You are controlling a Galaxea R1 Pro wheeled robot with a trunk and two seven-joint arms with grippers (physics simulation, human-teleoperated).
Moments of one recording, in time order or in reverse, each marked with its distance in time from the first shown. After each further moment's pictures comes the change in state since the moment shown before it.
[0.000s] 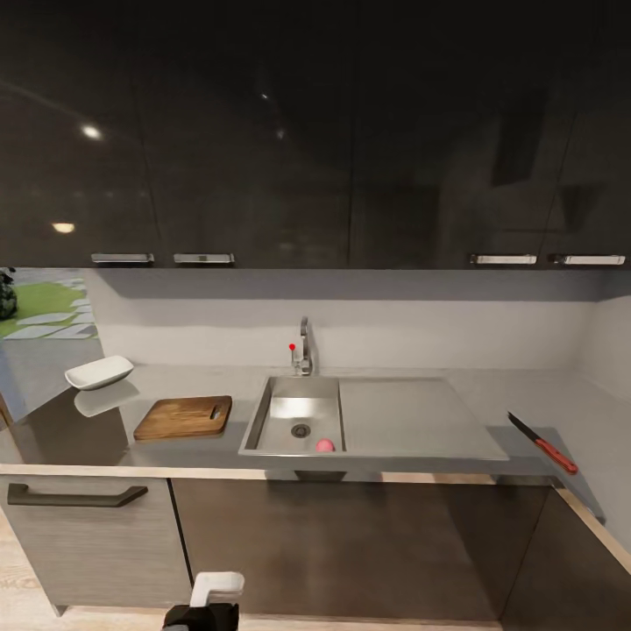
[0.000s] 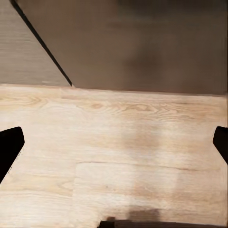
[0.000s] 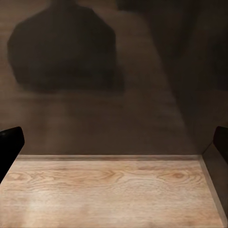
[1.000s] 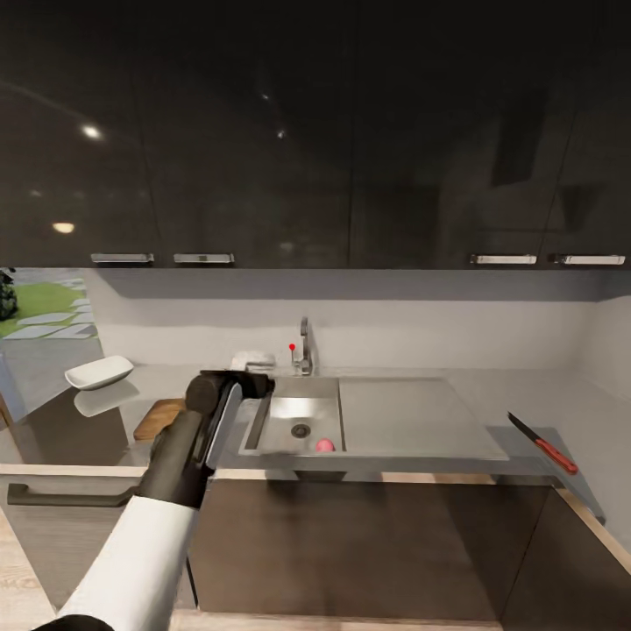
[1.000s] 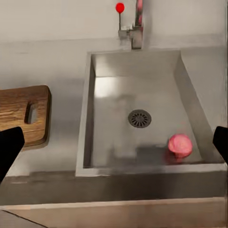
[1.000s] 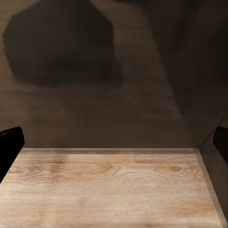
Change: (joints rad) left arm -0.739 -0.053 -0.073 -0.134 0.060 0.465 0.004; right arm 0.000 -0.007 -0.002 0.001 -0.001 0.031 0.001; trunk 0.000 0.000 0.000
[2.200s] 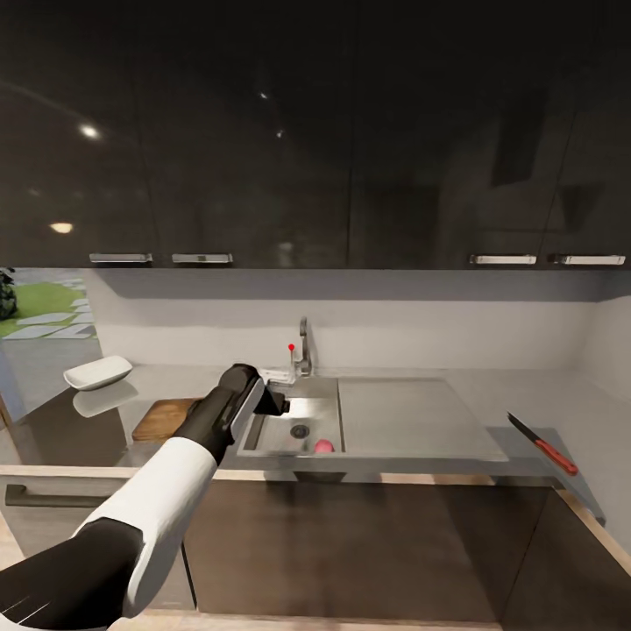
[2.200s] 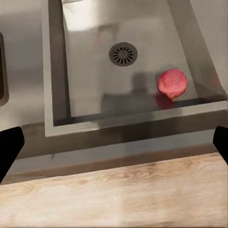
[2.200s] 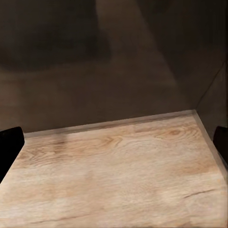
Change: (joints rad) left arm -0.227 0.006 -0.082 0.578 0.105 -0.027 -0.048; right arm 0.000 -0.030 -0.004 0.124 -0.138 0.016 -0.006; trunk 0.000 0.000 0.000
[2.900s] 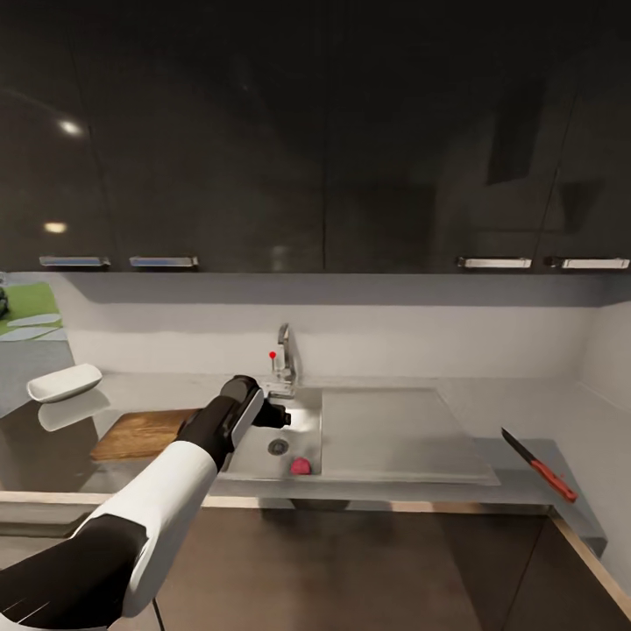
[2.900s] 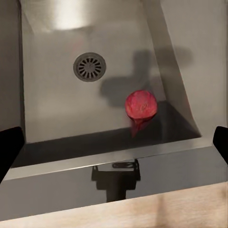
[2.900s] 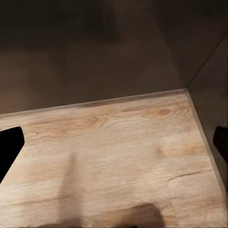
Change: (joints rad) left arm 0.000 0.001 0.009 0.108 0.000 -0.055 -0.047; right arm 0.000 0.000 0.001 0.009 -0.011 0.176 -0.003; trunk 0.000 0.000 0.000
